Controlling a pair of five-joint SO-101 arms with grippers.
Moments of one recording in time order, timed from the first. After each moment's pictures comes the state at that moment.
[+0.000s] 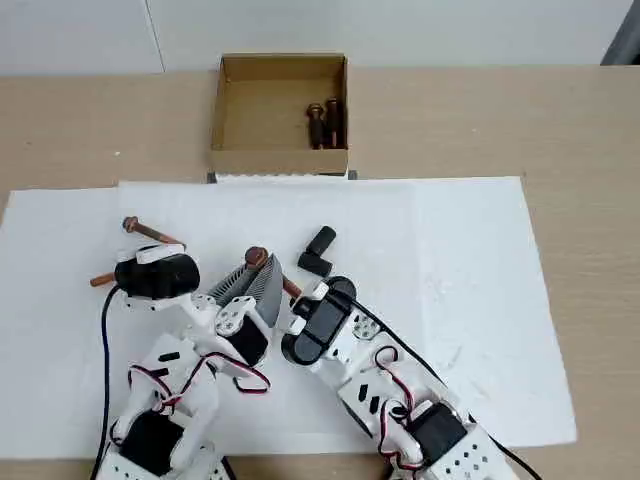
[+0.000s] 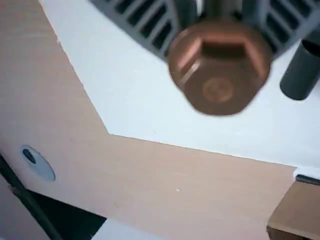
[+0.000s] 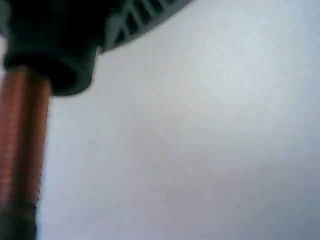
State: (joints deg) left arm 22.9 -103.8 88.2 42.1 39.4; right arm -42.3 -94.4 92.8 36.0 11.4
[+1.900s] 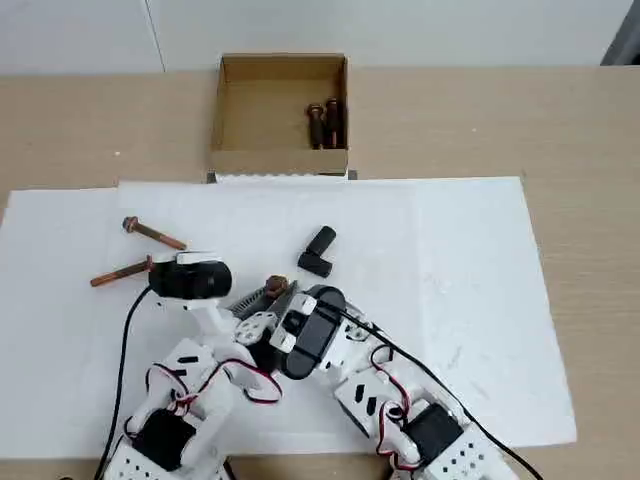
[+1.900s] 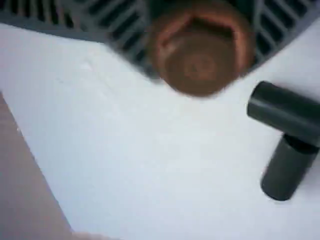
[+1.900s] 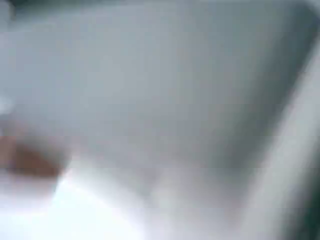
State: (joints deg) left arm 27.3 -104.0 94.5 46.1 38.8; right arm -43.4 -94.3 94.5 28.7 17.4
